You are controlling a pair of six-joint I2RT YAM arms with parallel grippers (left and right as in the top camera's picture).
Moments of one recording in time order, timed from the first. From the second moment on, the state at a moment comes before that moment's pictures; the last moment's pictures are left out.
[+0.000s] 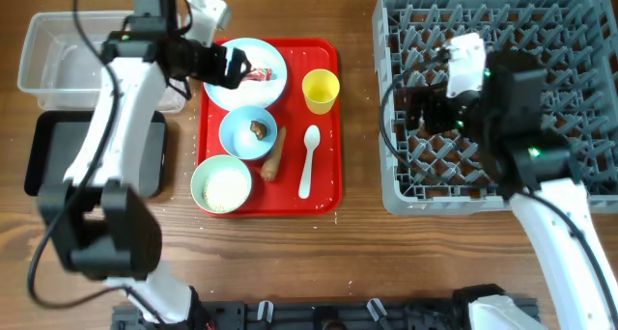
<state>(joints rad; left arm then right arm) -0.04 1.85 1.60 -0.81 0.36 0.27 0.15 1.23 1.12 -0.60 -0.20 -0.02</state>
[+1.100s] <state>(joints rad) -0.09 2.24 1.61 -0.54 0.32 0.50 0.15 1.31 1.12 -0.62 -0.25 0.00</state>
